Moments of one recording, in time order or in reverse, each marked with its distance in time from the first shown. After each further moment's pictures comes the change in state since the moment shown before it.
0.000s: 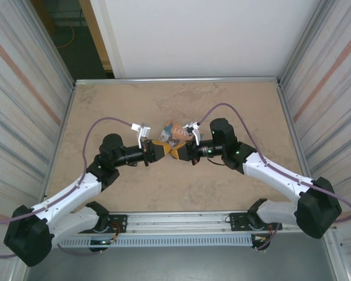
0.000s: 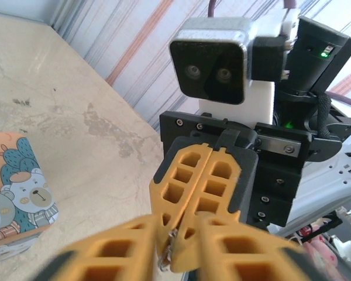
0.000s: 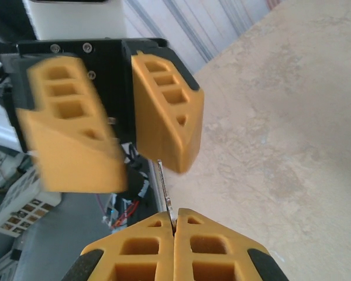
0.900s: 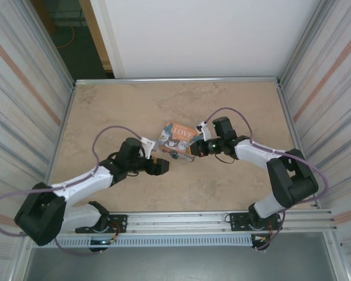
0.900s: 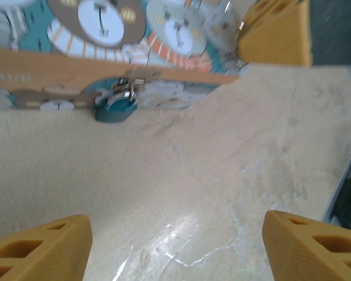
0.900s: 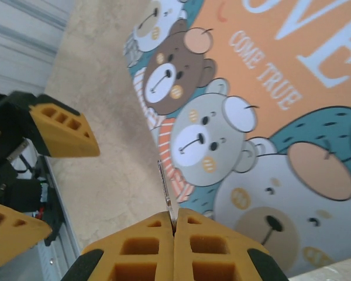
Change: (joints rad) left arm -0.036 0.277 -0.015 -0.368 -0.254 0.257; right arm -0.246 0.336 -0.014 -0.099 0.040 -0.043
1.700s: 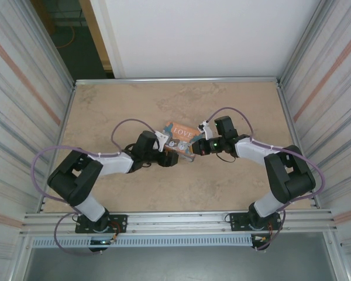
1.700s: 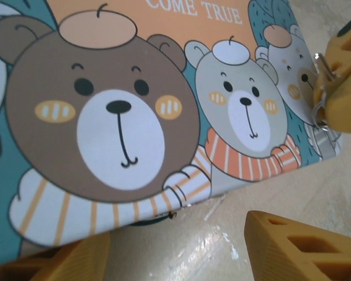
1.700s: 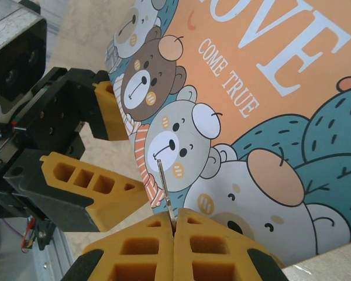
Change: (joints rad) left arm -0.010 0.406 0.149 0.281 -0.054 0.058; right arm -0.025 0.030 0.008 -0.003 -0.006 -0.025
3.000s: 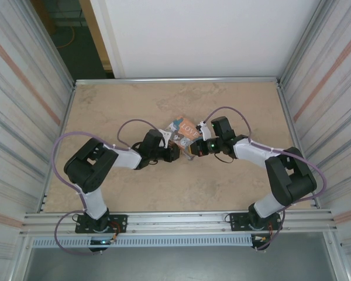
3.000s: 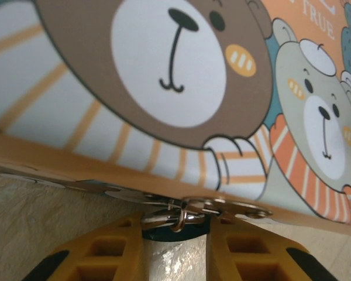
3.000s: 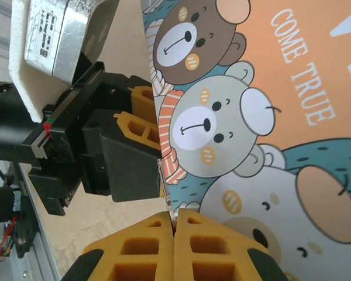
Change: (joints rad) left arm -0.011 0.156 0.074 0.098 -0.029 -0.138; right arm 0.051 -0.032 0.010 -0.027 0.093 -0.002
